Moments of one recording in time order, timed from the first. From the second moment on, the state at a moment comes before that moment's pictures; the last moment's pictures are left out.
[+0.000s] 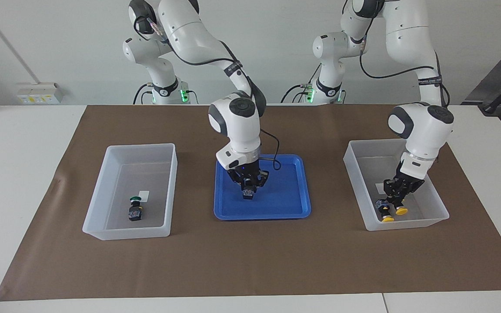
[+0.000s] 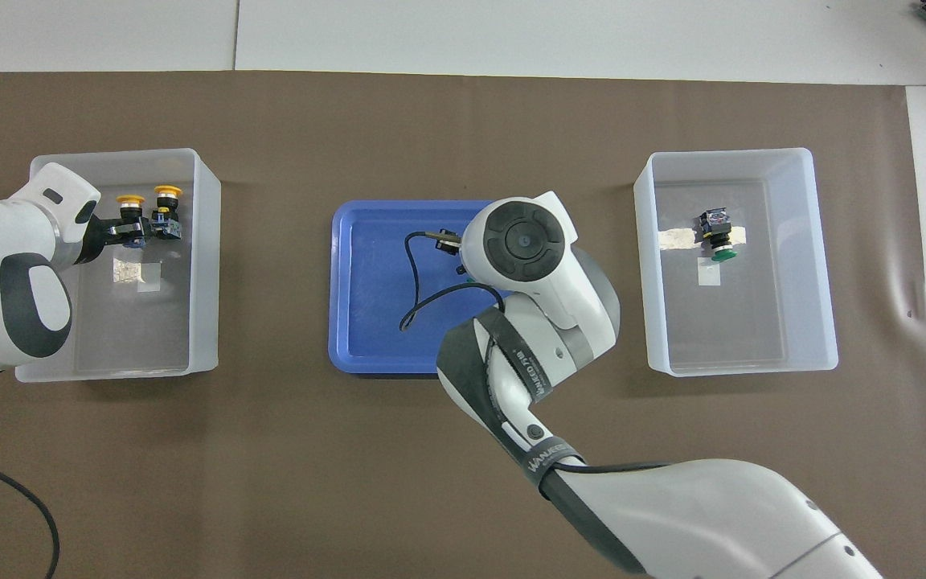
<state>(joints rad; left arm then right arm) 0.10 0.30 -0.03 -2.04 -0.17 2.64 0.08 0.56 0.41 -0.08 -1.64 -0.02 2.23 0.81</state>
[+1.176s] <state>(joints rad) 0.02 0.08 -0.04 -2.01 -0.19 2.43 0.27 0.11 0.16 -0.08 -2.13 -0.02 2.33 0.02</state>
